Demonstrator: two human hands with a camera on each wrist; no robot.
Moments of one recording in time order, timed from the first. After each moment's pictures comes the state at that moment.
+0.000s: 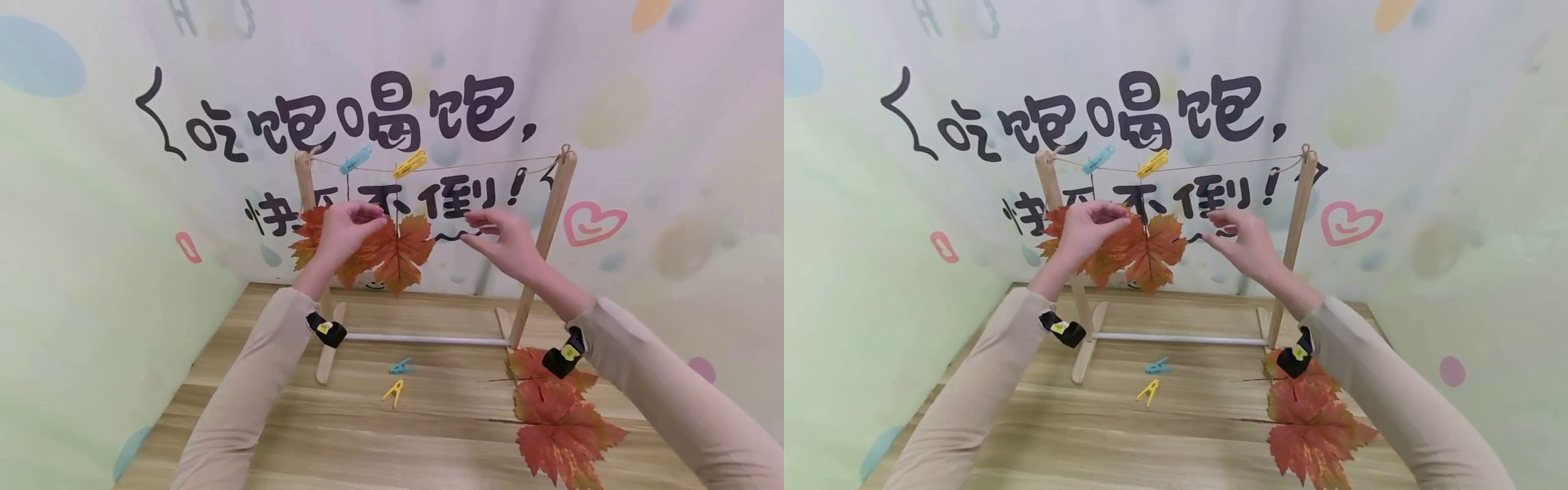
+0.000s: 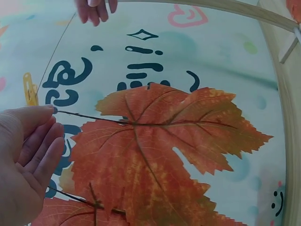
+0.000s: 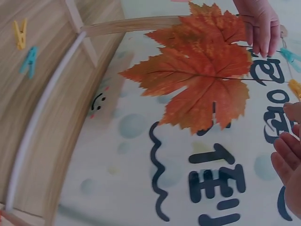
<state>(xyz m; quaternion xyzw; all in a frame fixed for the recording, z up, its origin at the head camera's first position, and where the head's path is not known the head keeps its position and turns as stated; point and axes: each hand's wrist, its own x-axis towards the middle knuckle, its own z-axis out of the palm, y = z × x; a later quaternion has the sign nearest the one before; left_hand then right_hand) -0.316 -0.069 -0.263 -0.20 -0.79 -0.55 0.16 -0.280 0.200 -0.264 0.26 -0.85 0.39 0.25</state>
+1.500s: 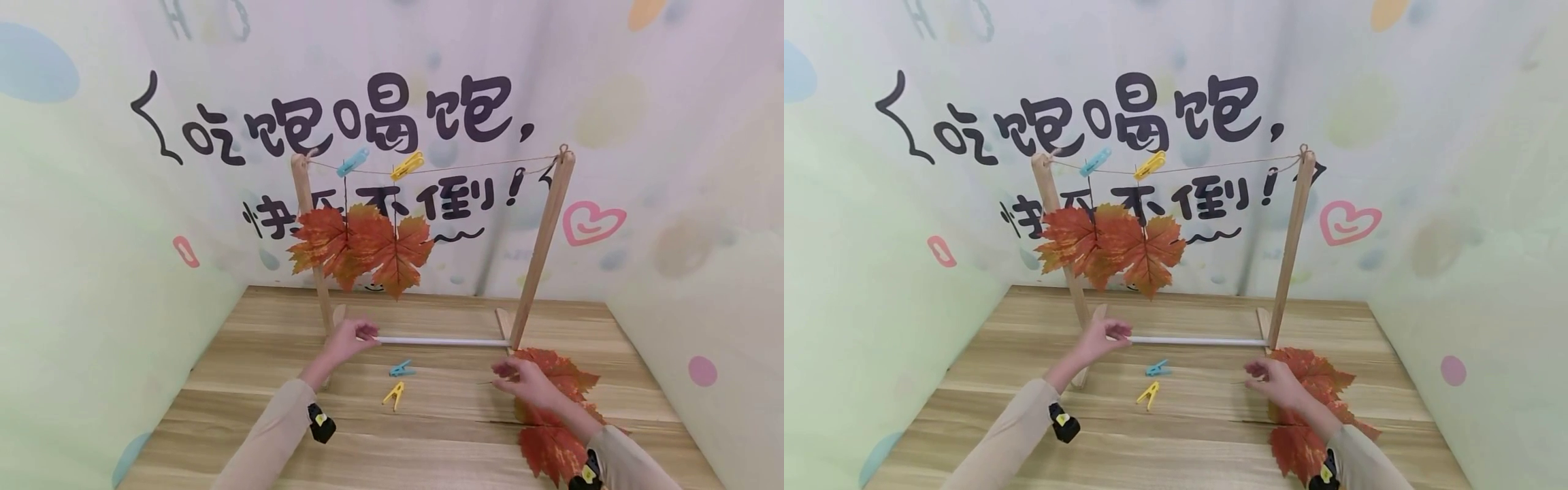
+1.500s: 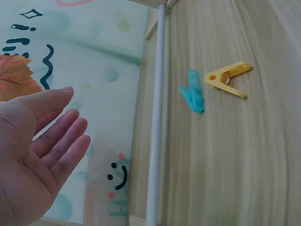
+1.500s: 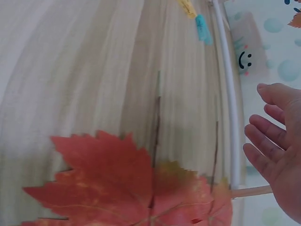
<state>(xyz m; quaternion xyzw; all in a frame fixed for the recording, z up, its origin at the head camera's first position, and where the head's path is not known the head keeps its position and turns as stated) -0.289 -0.093 -0.456 -0.25 -0.83 -0.49 -0.02 -0.214 0.280 -0.496 0.19 -0.89 0.41 -0.01</state>
